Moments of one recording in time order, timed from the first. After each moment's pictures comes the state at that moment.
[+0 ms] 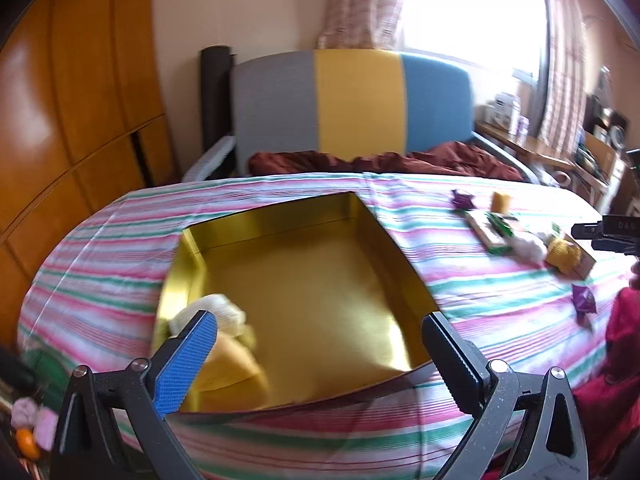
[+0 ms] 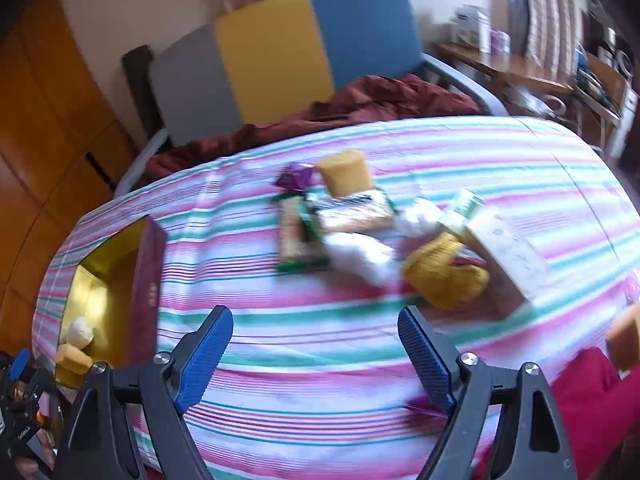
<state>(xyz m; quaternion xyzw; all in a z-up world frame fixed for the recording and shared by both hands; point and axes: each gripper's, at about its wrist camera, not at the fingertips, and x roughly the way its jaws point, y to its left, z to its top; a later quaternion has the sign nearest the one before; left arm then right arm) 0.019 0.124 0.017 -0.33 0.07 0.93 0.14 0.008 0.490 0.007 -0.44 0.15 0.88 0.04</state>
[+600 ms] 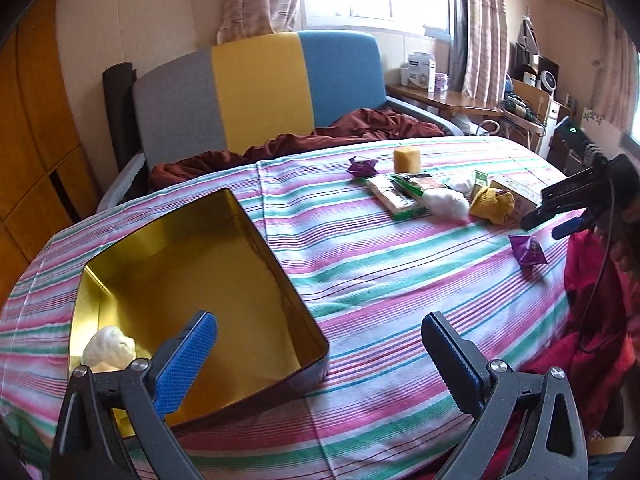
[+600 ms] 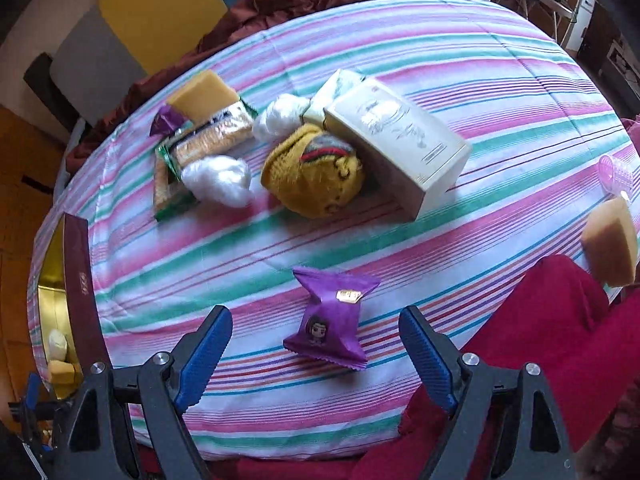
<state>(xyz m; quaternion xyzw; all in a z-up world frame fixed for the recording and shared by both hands) 0.034 0.216 0.003 -0.34 0.14 0.89 0.26 0.019 0.564 -0.050 -0.59 0.23 0.77 0.11</state>
